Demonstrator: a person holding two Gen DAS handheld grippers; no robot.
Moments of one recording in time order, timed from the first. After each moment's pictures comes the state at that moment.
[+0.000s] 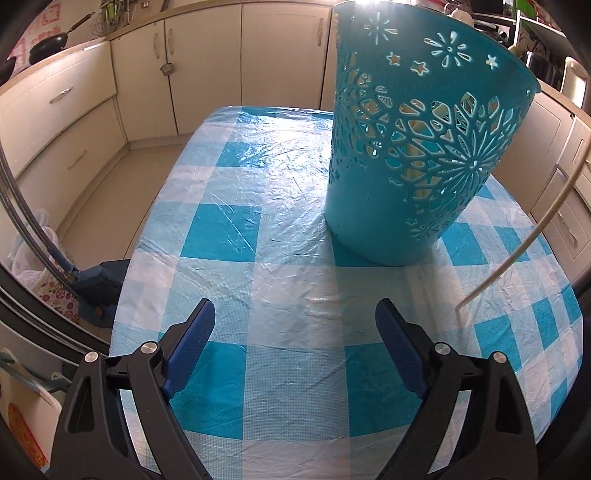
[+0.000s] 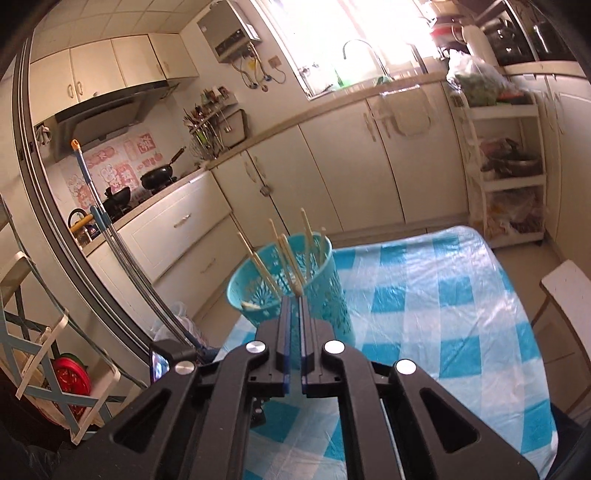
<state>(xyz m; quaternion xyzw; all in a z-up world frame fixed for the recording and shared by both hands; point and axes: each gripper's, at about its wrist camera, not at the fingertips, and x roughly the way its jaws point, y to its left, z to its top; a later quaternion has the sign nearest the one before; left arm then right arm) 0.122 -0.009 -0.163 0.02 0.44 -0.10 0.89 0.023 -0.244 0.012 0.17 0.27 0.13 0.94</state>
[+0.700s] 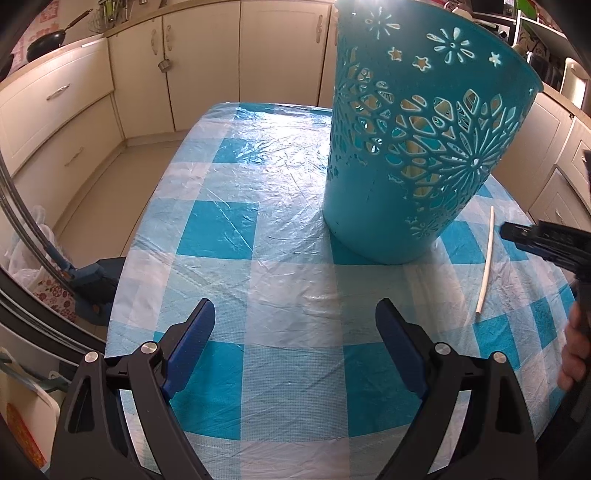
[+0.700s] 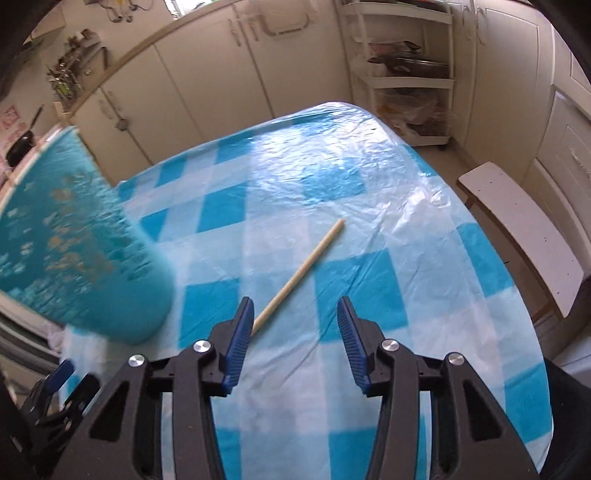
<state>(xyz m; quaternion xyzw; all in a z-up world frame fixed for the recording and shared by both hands) 0.125 -0.008 -0.167 0.01 0.45 -0.11 0.89 0.121 -0.302 -0.141 0.15 0.47 -0.11 0.86</state>
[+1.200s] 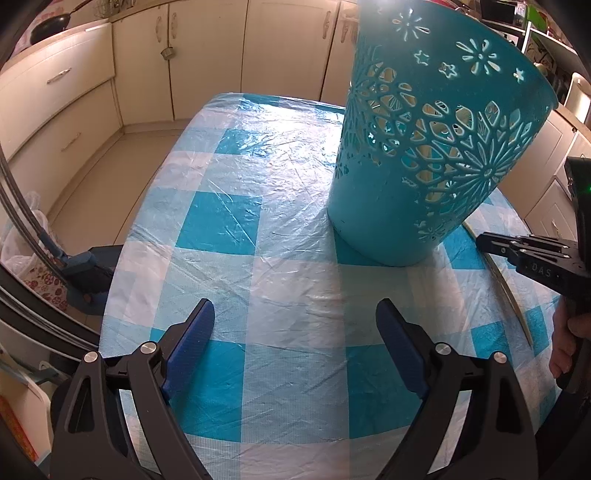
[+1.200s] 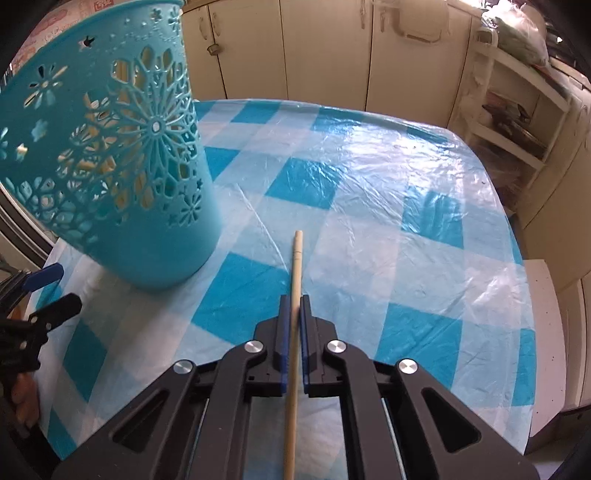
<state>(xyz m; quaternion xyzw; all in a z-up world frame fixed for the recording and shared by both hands) 0.134 -0.002 -0.170 -0.01 0.46 -0.11 0.88 0.130 -0.267 -0.140 -0.01 0.51 0.05 0.86</state>
